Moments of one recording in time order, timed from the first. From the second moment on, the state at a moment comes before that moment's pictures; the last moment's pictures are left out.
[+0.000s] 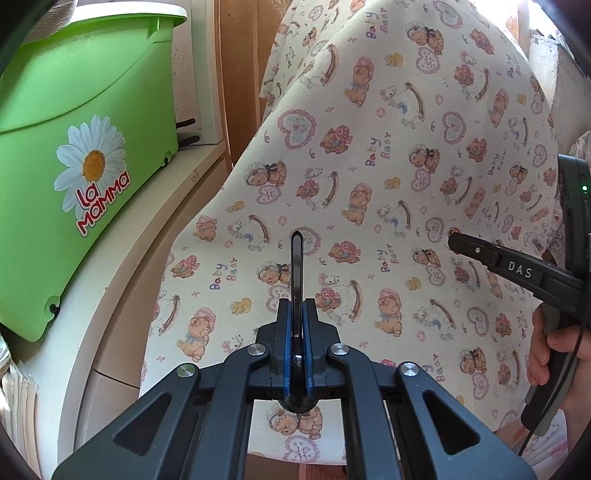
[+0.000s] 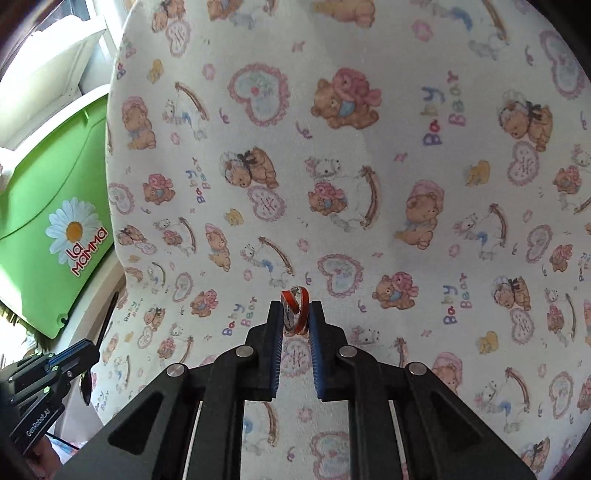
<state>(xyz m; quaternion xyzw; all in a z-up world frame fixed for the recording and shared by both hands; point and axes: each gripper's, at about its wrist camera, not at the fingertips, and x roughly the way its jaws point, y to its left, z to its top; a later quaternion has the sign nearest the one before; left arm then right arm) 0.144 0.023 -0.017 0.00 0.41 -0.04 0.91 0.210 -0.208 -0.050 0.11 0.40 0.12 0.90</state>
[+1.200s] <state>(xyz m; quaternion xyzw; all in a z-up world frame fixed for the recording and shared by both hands) 0.022 -0.023 -0.004 0.01 0.41 -0.14 0.90 -0.010 -0.191 0.004 0.02 0.37 0.15 0.92</state>
